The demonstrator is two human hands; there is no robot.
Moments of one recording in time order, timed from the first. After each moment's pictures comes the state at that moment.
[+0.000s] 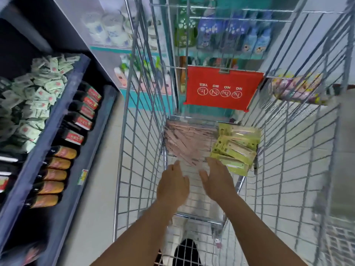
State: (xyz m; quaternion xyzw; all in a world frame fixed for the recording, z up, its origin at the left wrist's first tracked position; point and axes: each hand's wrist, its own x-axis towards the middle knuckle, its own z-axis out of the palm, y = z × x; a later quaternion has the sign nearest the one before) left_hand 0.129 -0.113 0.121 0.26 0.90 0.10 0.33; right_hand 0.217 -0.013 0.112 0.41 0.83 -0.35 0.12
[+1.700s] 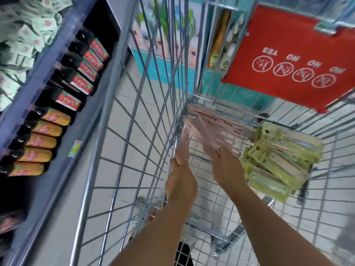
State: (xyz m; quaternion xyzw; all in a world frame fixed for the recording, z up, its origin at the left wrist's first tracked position) left_hand 0.091 -0.088 0.001 0.09 0.93 0.16 0.32; right_hand 0.126 0.025 -0.030 0.41 0.85 -0.31 0.15
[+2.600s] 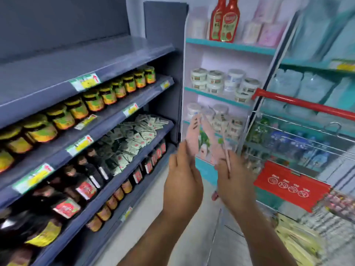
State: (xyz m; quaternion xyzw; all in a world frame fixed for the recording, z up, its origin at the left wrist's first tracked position) left_hand 0.009 -0.294 0.373 0.19 0.86 0.47 -0.05; right_hand 0.047 -0.192 0.375 0.24 0.86 -0.38 -0.23
